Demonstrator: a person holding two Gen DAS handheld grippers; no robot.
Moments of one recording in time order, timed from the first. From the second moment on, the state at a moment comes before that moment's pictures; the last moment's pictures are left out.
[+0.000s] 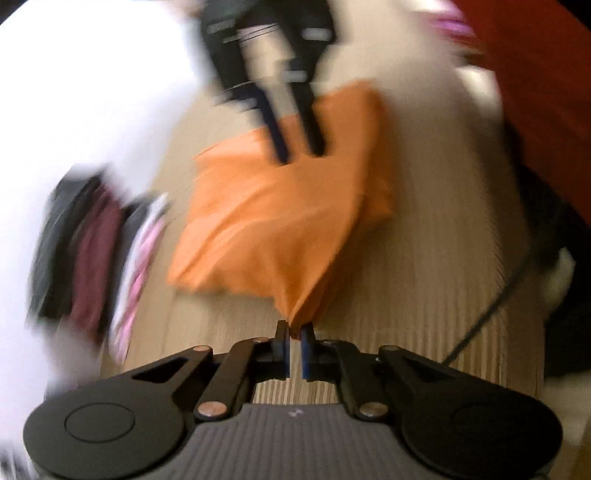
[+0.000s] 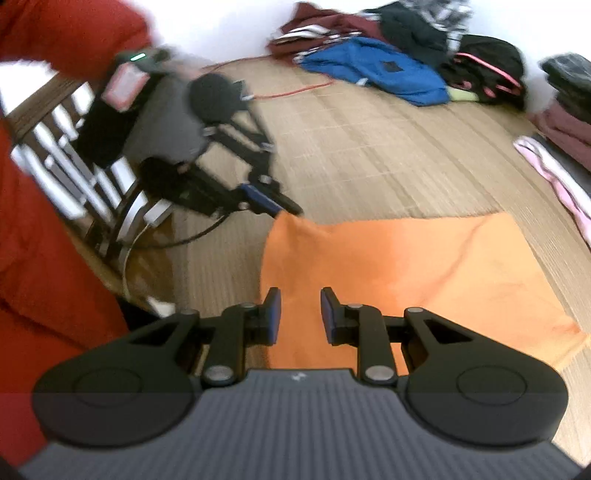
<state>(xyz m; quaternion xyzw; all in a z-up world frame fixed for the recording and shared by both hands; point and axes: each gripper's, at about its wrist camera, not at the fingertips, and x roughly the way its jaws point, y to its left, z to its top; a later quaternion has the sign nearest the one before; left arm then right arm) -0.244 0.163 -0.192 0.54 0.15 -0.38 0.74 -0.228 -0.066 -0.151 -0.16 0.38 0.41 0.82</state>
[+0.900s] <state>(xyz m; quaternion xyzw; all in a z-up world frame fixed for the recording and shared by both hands) -0.137 0.147 -0.175 0.09 0.46 -0.24 0.85 -0.143 -0.141 -0.193 -0.01 0.38 0.14 0.91</state>
